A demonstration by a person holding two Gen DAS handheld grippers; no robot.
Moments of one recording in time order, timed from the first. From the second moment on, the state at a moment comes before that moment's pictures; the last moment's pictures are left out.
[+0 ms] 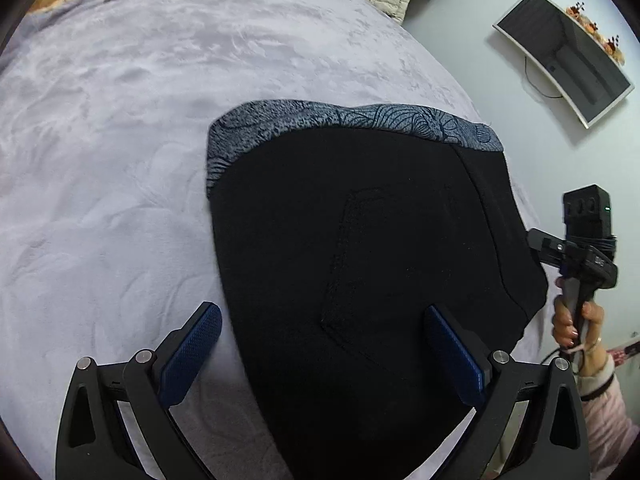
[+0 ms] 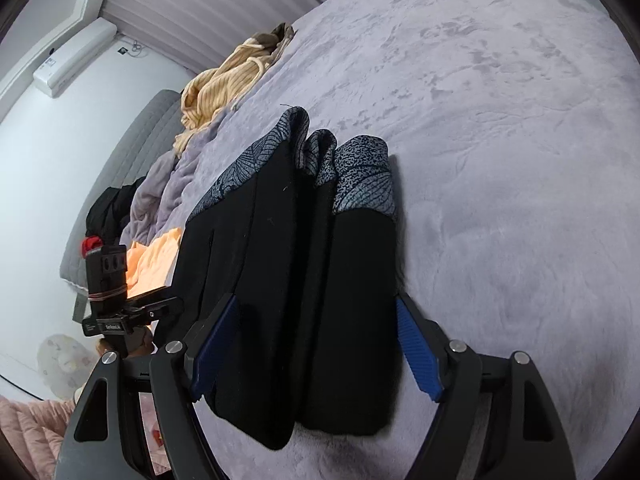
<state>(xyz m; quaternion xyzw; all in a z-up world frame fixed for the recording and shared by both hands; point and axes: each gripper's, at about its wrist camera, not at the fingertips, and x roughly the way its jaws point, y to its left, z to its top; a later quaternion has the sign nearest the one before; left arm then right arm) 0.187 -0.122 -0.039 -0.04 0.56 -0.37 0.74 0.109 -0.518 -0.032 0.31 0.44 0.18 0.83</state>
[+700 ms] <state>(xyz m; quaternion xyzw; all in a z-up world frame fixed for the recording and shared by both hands) 0.180 -0.138 -0.008 -0.06 0.52 -0.44 0.73 0.121 -0.515 -0.035 0.39 0.43 0.16 0.80</state>
